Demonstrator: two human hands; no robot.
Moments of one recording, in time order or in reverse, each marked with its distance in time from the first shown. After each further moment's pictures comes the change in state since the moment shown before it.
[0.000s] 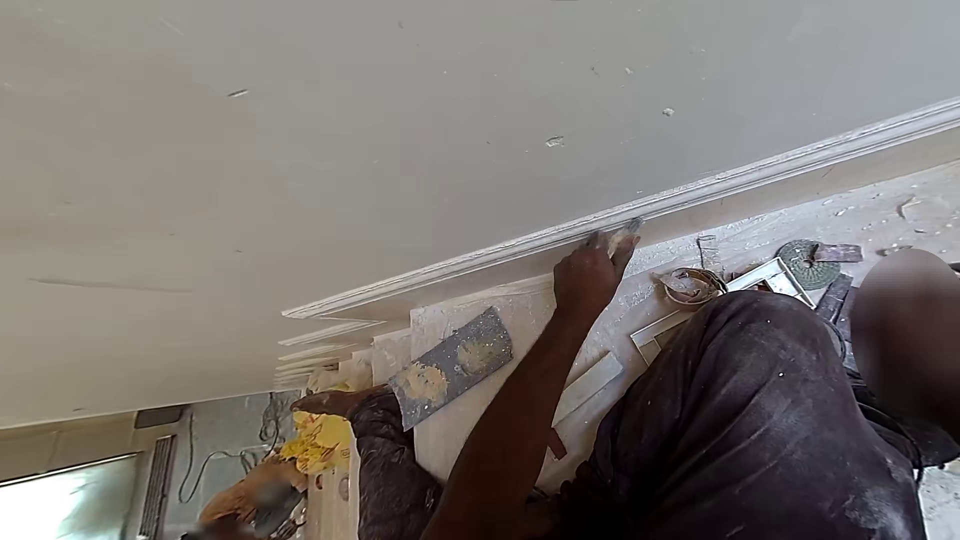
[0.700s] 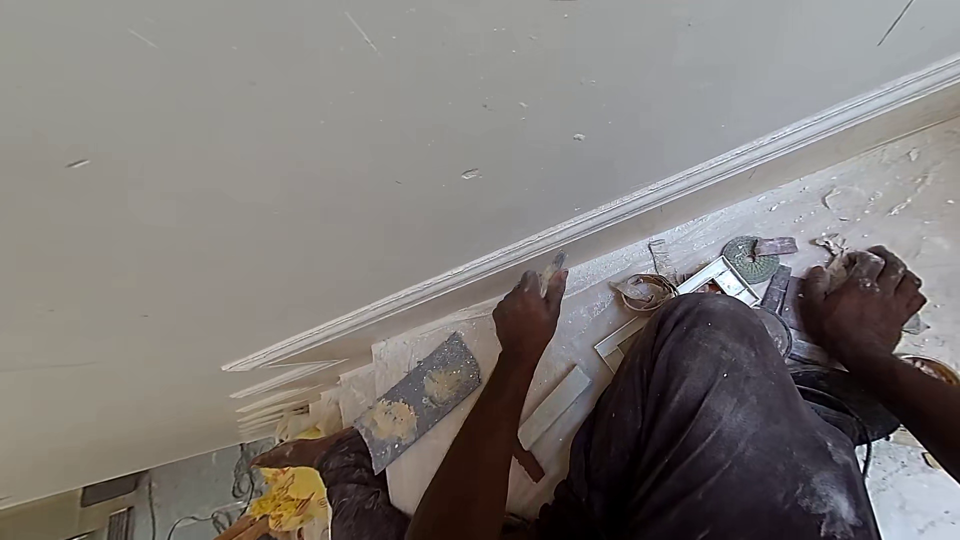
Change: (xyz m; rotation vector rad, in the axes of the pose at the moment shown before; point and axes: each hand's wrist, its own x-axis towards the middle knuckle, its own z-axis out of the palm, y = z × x) left_hand -0.020 -0.021 0.007 -0.005 0.082 -0.033; right_hand -0.009 -0.019 -0.016 0.017 0.025 -0.009
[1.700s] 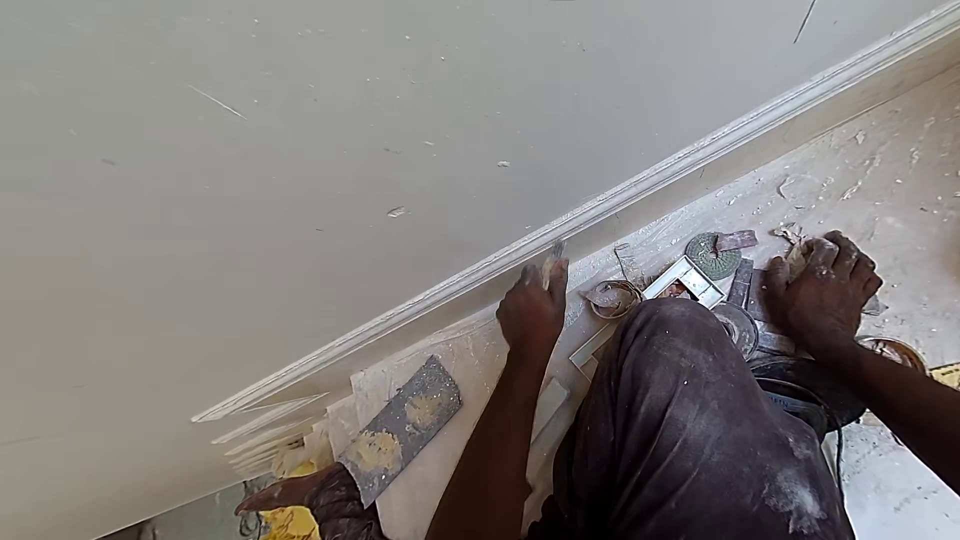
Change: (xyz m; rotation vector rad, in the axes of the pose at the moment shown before) left_hand 0.011 0.066 0.003 -0.001 -0.092 -0.051; right_hand 0.000 0.001 0.002 0.004 -0.014 -0.005
